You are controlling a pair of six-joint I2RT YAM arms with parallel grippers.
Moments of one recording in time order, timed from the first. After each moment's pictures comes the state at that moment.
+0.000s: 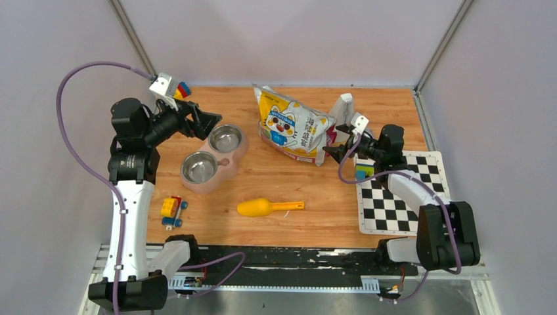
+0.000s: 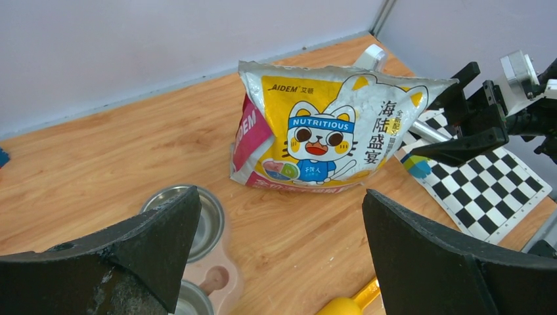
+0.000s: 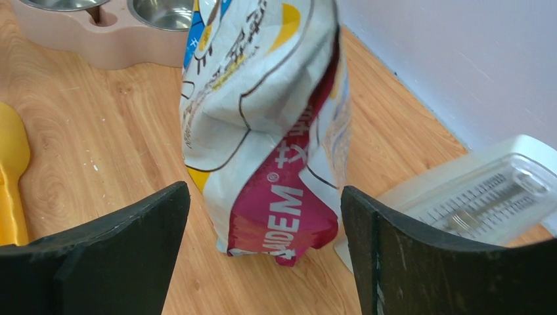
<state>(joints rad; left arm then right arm) 0.06 0.98 1.25 -0.41 0.71 -0.10 0.11 1.31 0.65 0.51 -0.85 -0.33</state>
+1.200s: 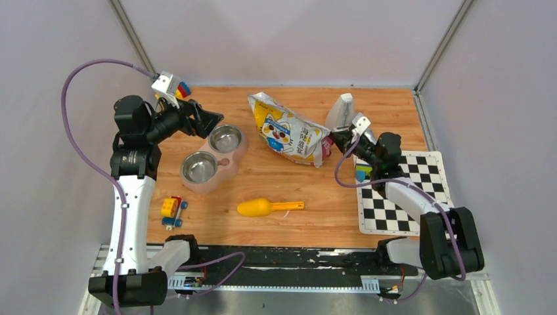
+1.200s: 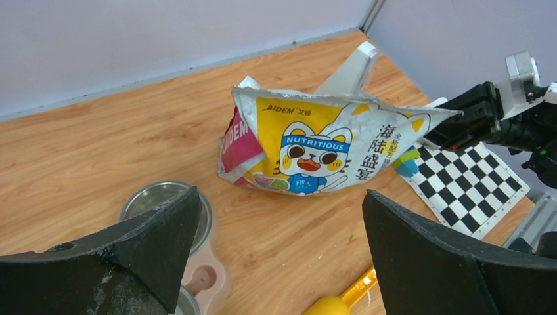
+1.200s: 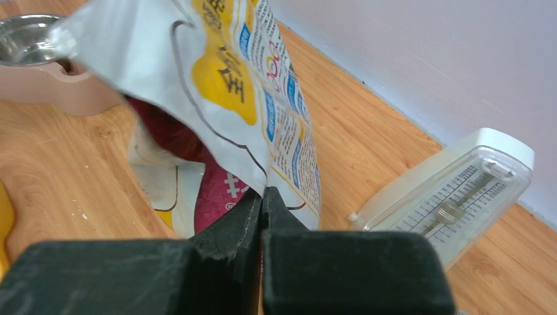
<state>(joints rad) 0.06 1.01 1.25 -0.40 0.73 -0.13 0.19 1.29 0.57 0.72 -0.65 -0.19</state>
